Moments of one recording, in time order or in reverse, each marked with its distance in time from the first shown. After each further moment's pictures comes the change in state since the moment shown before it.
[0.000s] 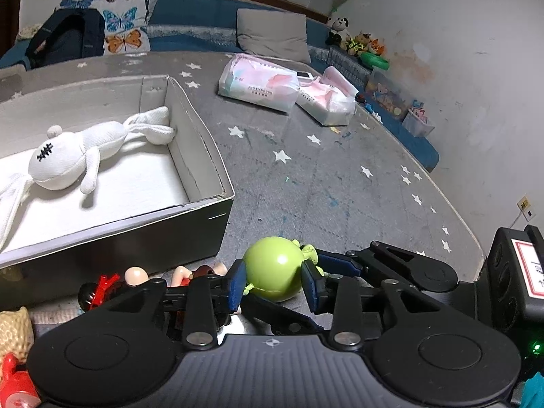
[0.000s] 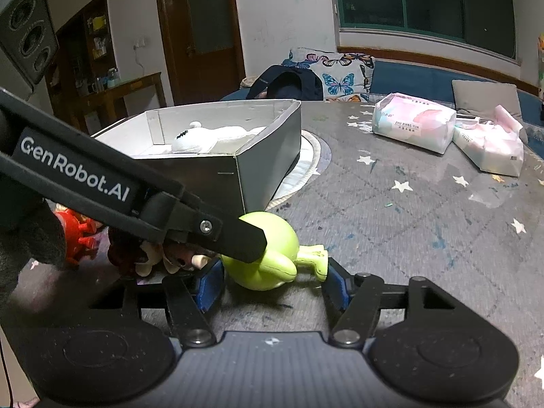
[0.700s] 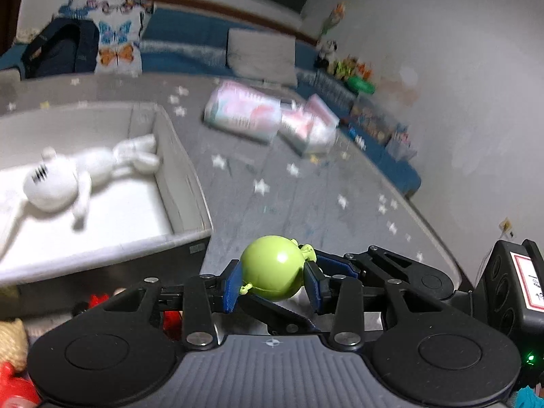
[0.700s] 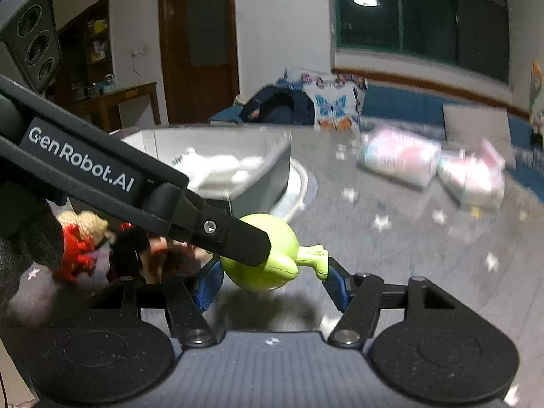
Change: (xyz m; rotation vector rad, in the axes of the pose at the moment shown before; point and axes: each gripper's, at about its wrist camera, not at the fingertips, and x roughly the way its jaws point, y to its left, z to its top) left arm -0.029 -0.006 0.012 -0.023 -0.117 -0.064; right arm -0.026 0.007 0.024 -0.077 -0.078 -0.055
